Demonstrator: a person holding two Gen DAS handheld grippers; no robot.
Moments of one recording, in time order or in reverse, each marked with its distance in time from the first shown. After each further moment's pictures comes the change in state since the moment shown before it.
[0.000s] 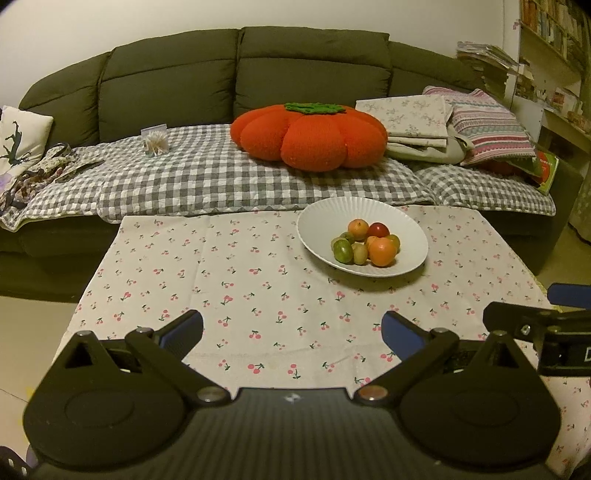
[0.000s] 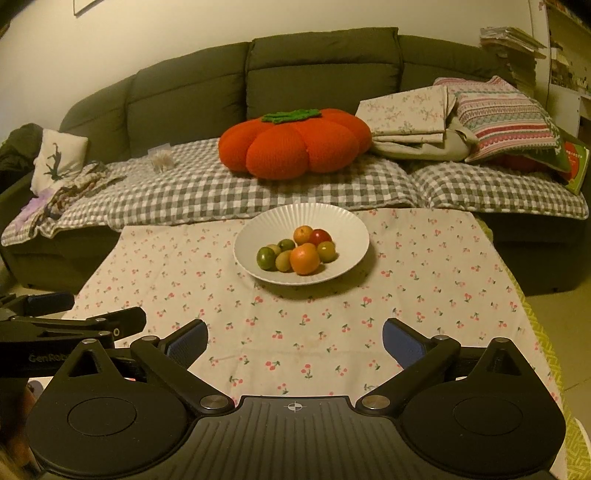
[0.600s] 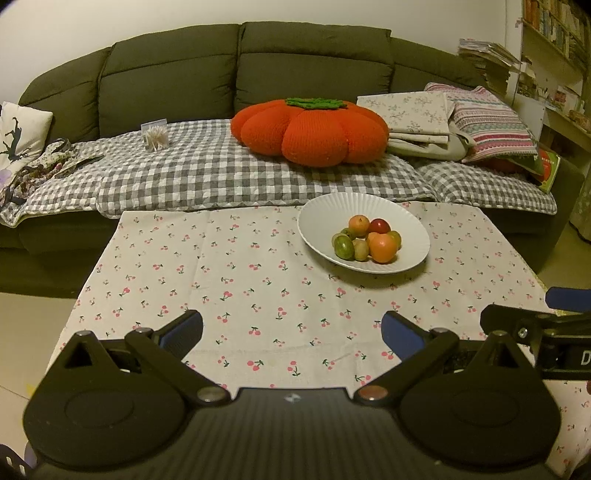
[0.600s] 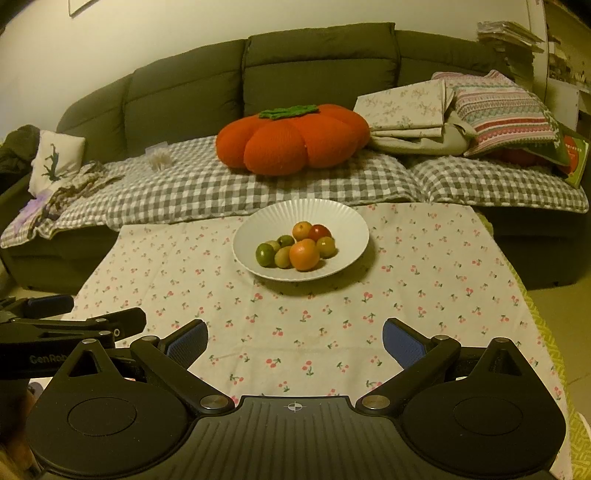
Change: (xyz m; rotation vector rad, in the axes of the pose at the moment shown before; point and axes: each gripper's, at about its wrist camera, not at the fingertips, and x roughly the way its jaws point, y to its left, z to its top) left arm 0.003 -0.001 0.000 -0.003 0.016 0.001; right arm 0.005 -0.001 -0.001 0.015 0.016 0.002
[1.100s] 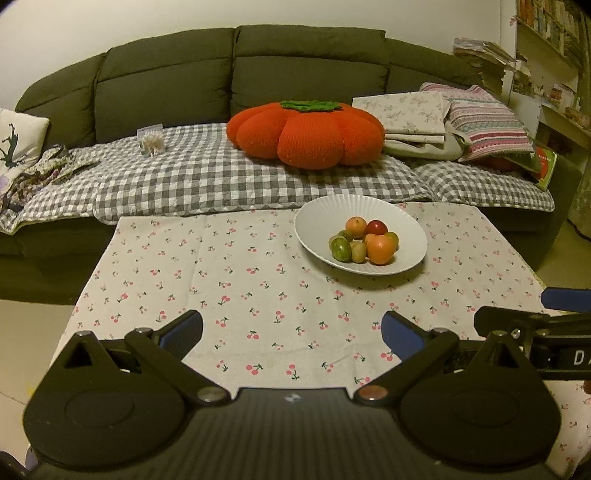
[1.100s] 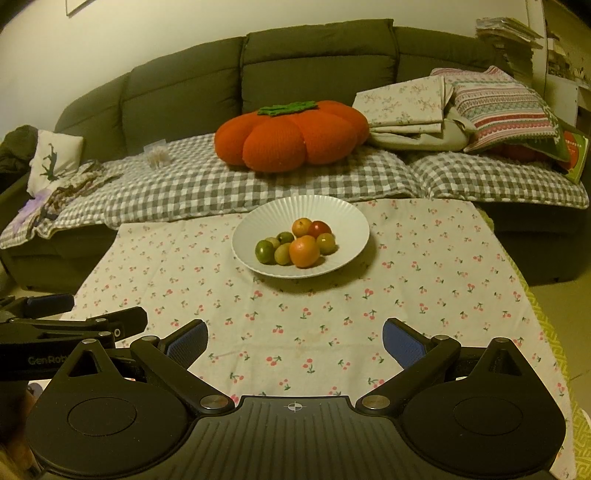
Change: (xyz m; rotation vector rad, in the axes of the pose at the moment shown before) left arm 0.001 -0.002 -0.001 0.020 -0.016 -0.004; right arm 0.003 0.000 -0.001 0.006 0.005 0.000
